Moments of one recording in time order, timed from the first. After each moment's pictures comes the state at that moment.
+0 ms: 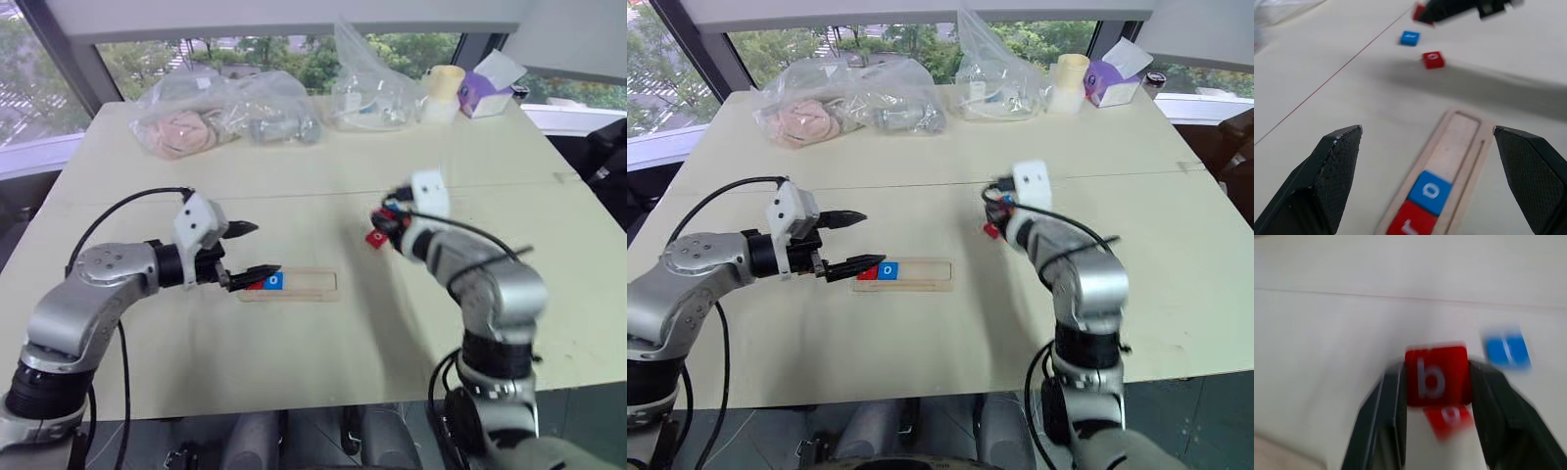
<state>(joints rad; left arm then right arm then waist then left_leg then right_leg) -0.33 0.76 0.04 -0.44 -0.54 0.71 -0.87 -0.49 -0.14 -0.18 -0.53 0.18 1.43 0.15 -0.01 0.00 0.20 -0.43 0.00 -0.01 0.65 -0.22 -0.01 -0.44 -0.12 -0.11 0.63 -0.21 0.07</state>
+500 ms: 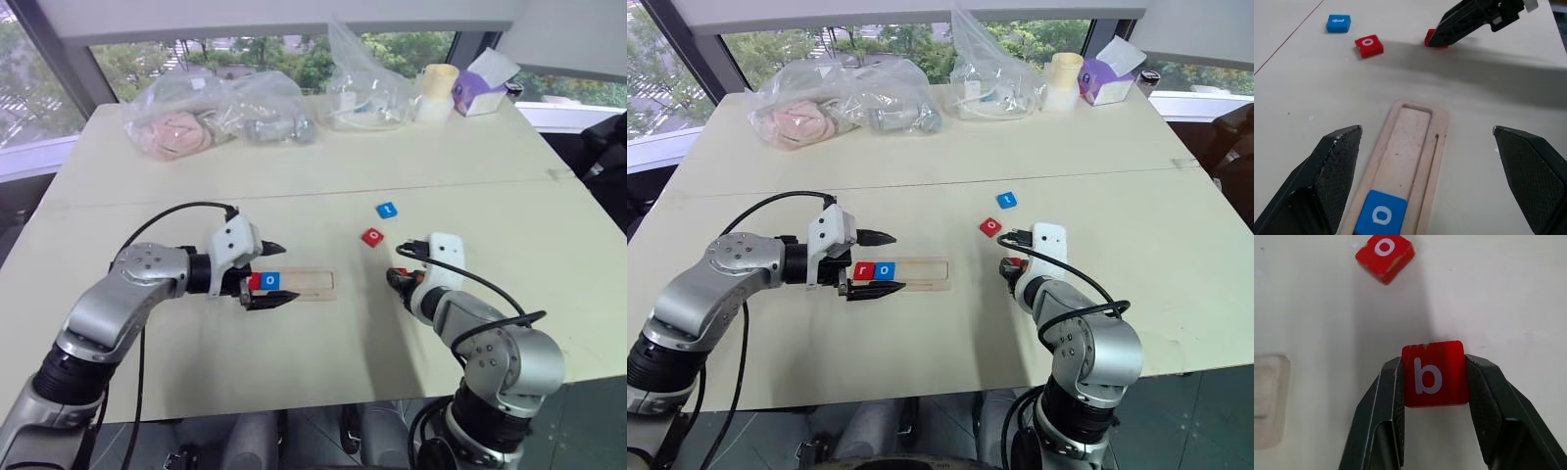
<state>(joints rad) -0.39 0.75 -0.14 -0.36 -0.44 0.62 -0.98 -0.32 0.09 -0.26 -0.73 0.13 1.61 0.03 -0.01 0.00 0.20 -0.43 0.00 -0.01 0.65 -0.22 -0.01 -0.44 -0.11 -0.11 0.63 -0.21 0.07</state>
